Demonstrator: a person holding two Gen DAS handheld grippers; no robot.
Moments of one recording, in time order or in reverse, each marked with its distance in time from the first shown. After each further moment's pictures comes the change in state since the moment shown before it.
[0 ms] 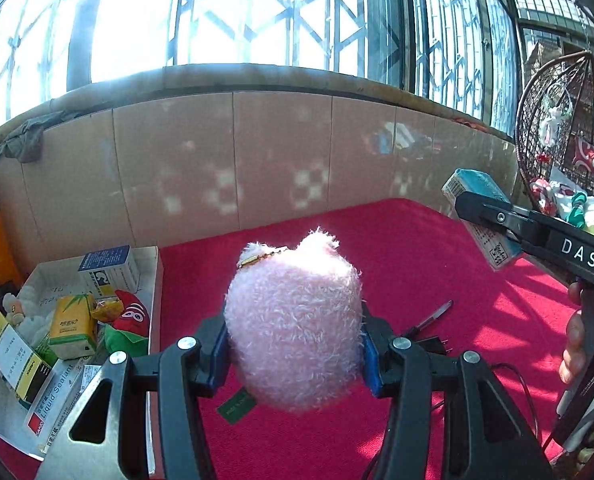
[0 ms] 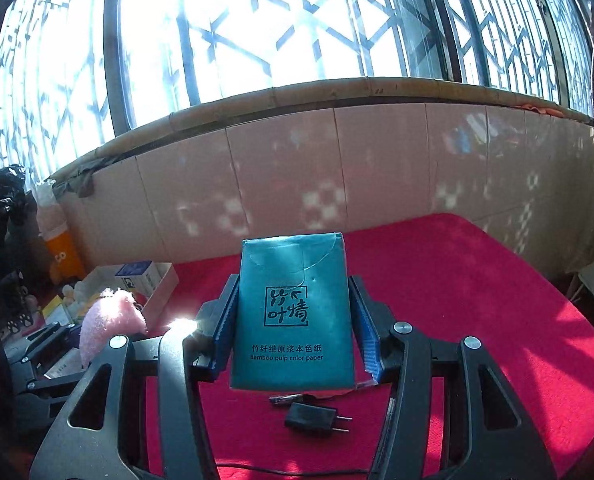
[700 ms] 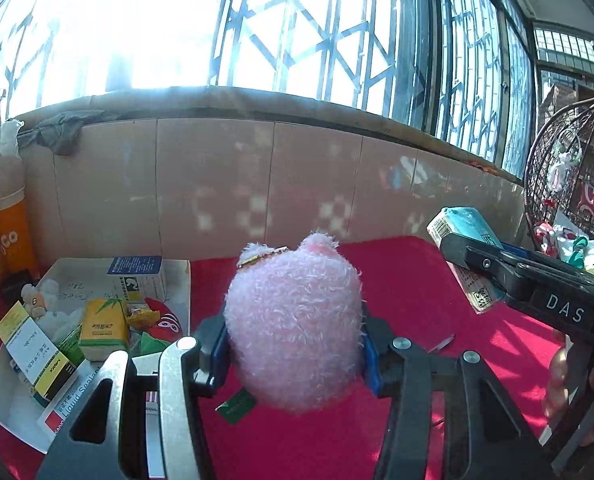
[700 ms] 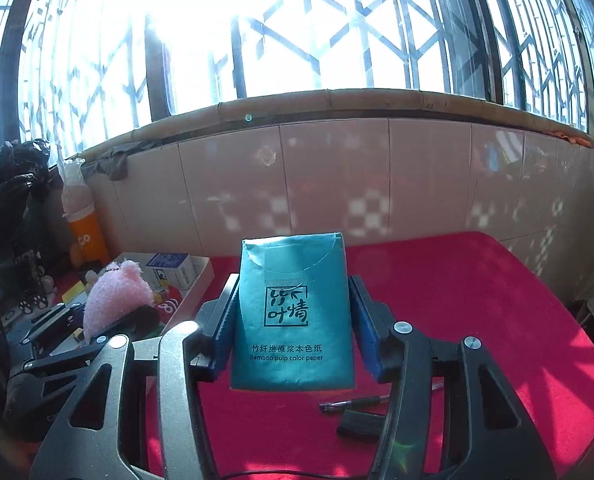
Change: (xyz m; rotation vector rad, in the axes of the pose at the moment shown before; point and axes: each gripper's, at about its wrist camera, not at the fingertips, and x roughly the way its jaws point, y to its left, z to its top) left arm -0.032 0.044 0.009 -0.116 -0.088 0.013; right arm 0.002 0.058 0.011 -0.100 0.018 0.063
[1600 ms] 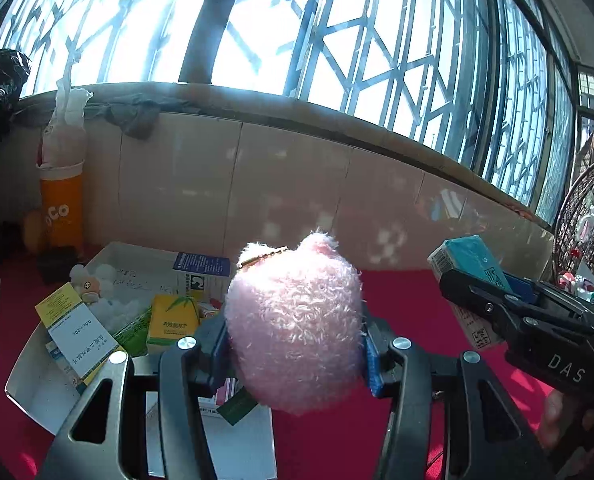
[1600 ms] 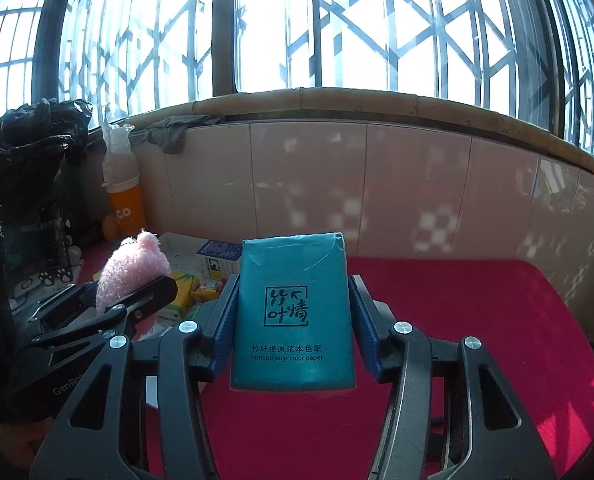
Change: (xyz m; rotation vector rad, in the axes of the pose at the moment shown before) left arm -0.022 0.066 0.002 -0.154 -0.048 0.107; right arm 0.026 0.078 0.010 -0.142 0.039 0.112
